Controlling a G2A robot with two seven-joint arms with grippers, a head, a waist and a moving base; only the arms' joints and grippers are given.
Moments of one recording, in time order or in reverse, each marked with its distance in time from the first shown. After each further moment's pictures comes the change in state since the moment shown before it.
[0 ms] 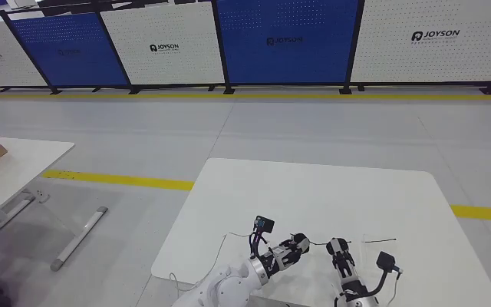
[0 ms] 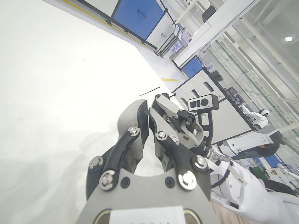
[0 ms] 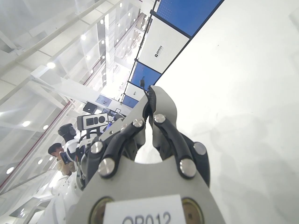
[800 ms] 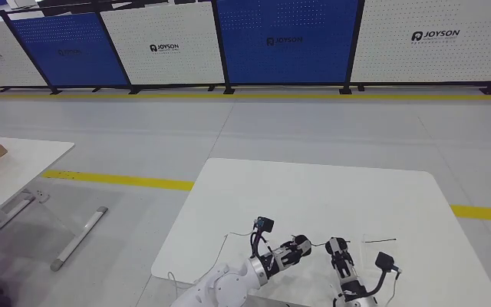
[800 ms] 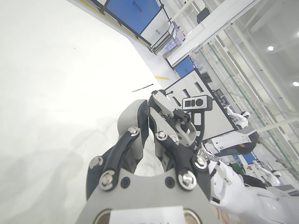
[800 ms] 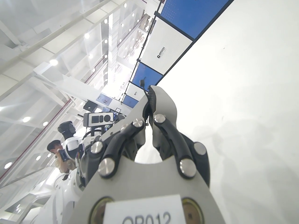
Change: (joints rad) left arm -0.006 0.003 -0.006 0.007 -0.142 -0.038 -0.084; right arm -0.001 -0.013 0.003 0.006 -0.045 -0.034 -0.009
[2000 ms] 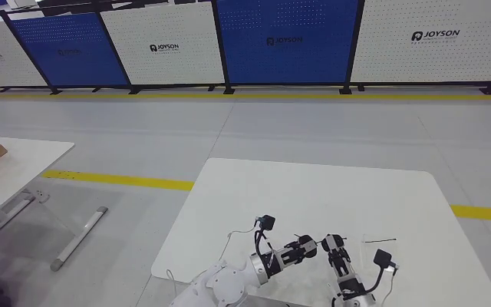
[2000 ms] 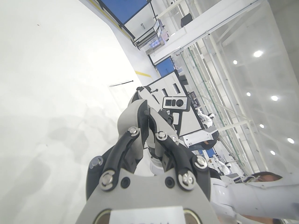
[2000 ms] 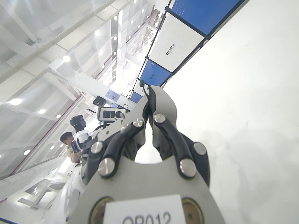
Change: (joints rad) left arm -0.018 0.009 0.001 -0.017 -0.229 -0.017 -0.112; right arm 0.011 -0.005 0.000 -0.011 0.030 -0.055 0.032
